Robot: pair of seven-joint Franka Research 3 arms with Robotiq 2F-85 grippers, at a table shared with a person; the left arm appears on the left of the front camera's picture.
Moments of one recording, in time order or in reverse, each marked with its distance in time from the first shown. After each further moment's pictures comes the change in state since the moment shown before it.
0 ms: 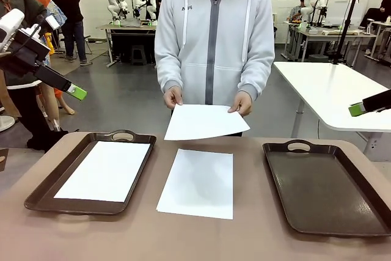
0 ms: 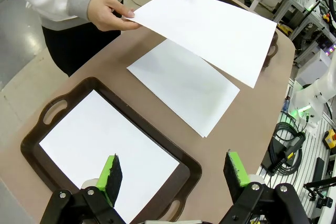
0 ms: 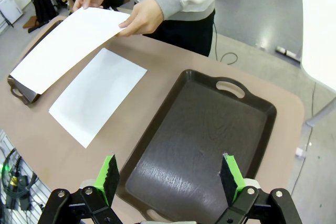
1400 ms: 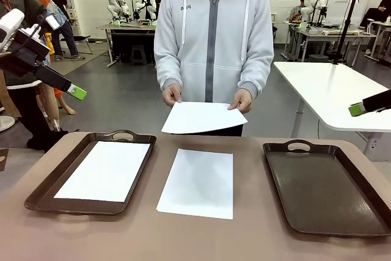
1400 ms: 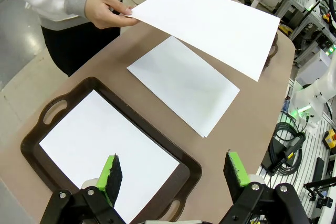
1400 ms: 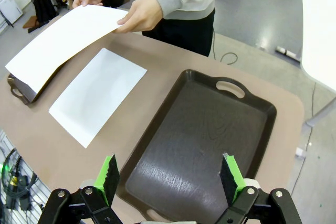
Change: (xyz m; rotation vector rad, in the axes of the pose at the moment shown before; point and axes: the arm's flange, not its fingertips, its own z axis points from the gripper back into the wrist) left arm 0.000 0.000 0.000 0.000 0.000 0.000; right arm 0.000 0.000 0.000 0.000 0.000 0.000
